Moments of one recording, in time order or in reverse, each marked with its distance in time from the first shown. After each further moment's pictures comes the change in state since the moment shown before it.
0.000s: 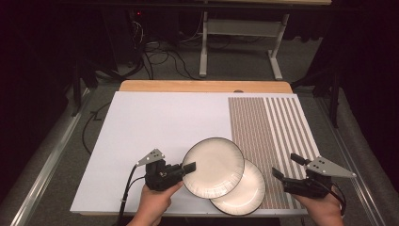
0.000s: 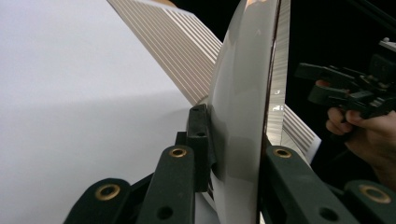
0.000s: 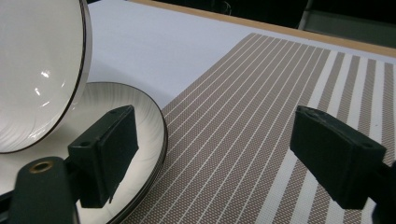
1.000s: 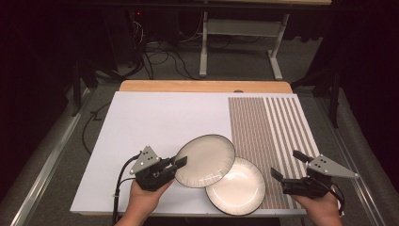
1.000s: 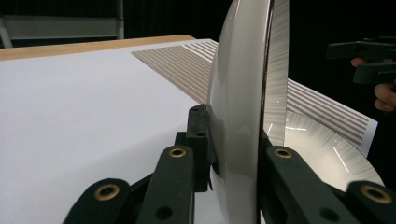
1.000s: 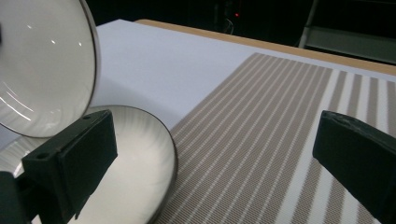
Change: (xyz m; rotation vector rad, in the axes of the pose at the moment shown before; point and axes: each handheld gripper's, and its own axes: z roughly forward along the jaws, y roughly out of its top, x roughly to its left) left arm -0.007 0.012 -0.019 -0.050 0.098 0.292; right arm 0.008 0.010 0.001 -0.065 0.032 0.017
